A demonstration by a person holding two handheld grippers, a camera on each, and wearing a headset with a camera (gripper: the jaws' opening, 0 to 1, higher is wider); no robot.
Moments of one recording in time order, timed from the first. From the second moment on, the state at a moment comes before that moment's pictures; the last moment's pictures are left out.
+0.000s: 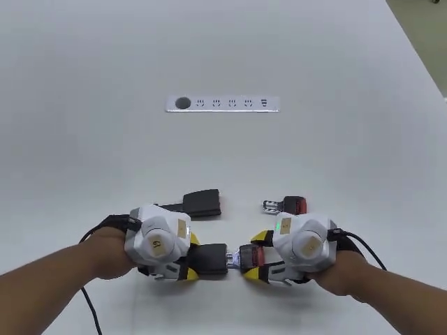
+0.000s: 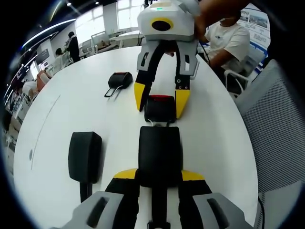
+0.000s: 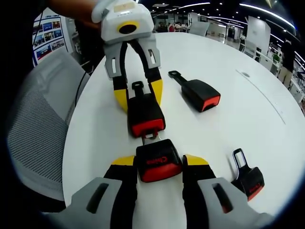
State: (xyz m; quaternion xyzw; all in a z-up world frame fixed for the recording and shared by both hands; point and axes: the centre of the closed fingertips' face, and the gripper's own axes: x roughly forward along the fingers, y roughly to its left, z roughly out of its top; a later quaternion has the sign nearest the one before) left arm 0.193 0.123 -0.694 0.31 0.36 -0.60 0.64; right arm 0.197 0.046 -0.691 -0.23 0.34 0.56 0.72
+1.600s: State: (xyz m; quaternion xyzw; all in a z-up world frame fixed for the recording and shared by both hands) left arm 0.194 0.125 -0.694 0.29 0.33 -0.62 0.65; right arm 0.198 0.059 -0.692 -0.20 0.32 0.58 0.72
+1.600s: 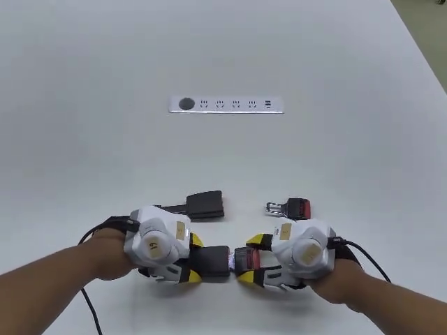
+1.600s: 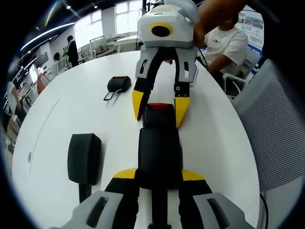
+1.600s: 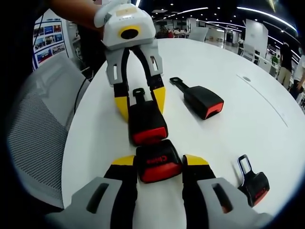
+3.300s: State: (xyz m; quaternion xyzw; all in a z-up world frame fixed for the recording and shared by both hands) left arm 0.195 0.124 -0.692 0.26 0.30 -0.65 0.65; right arm 0.194 0.058 -0.682 -0.15 0.26 0.60 0.74
